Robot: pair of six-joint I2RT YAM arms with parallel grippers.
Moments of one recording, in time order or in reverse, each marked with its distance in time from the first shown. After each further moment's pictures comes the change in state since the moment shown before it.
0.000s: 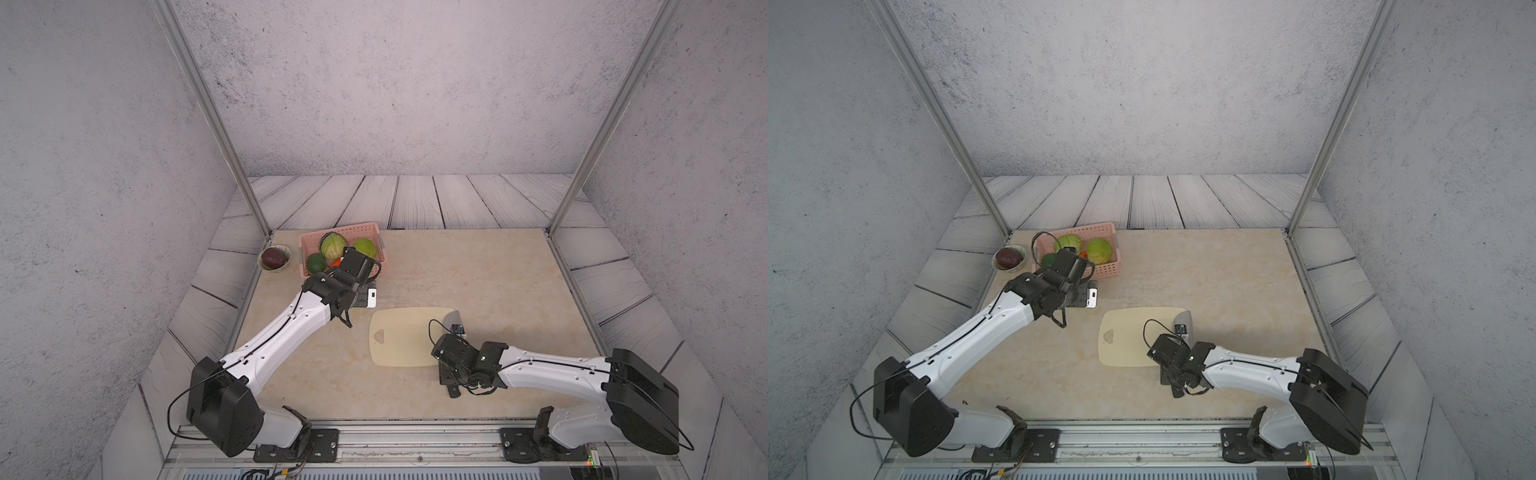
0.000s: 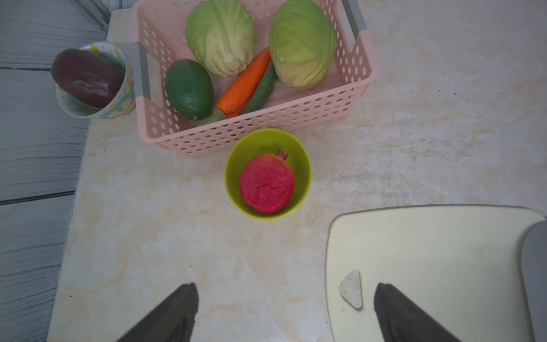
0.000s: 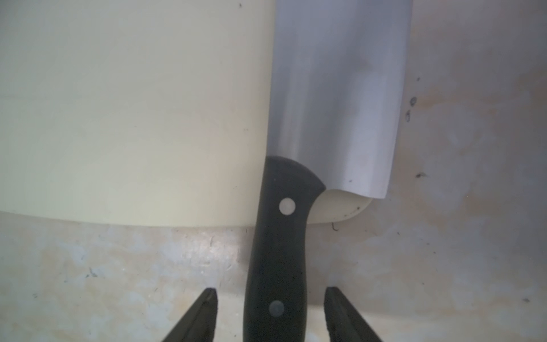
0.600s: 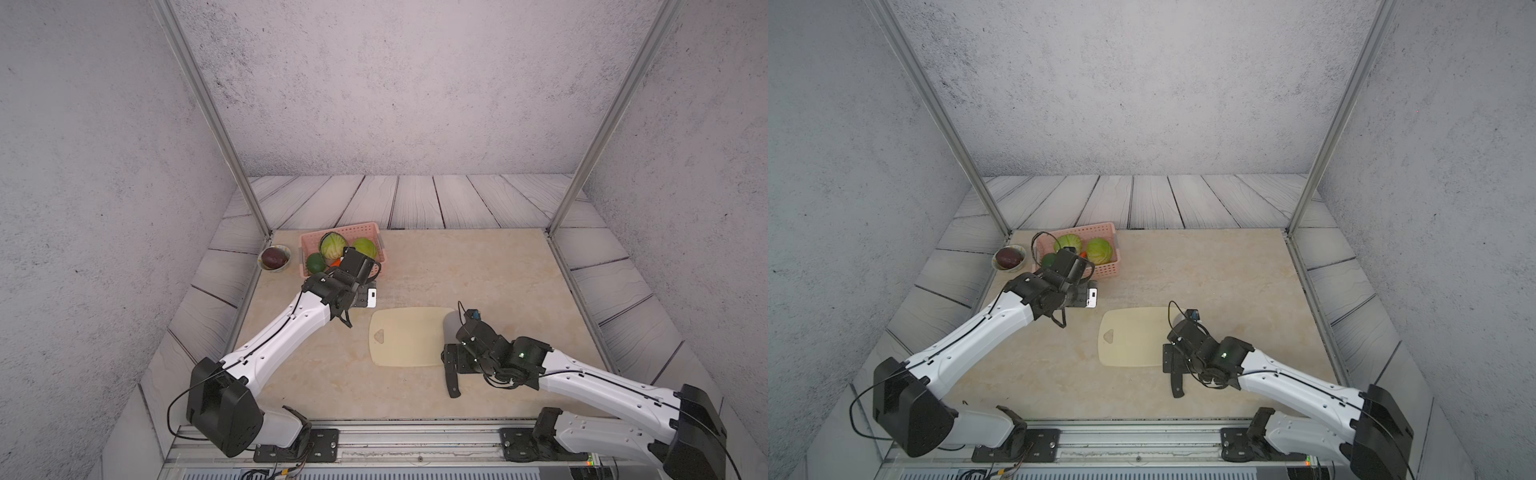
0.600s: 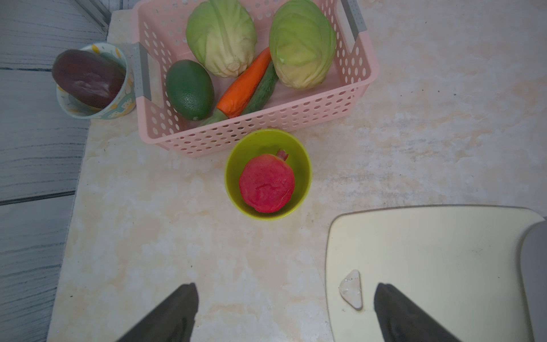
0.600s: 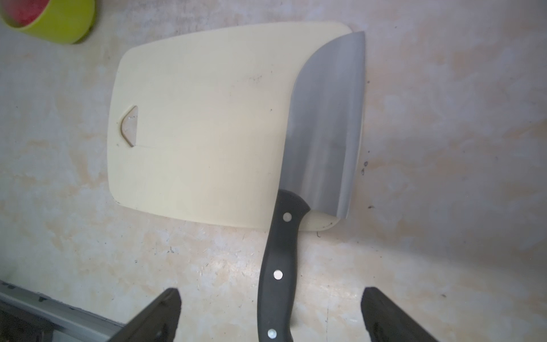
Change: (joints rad) left arm 0.000 -0.006 0.000 0.001 -0.001 0.000; right arm -0.127 -0.299 0.032 -0.112 -0.049 -0.138
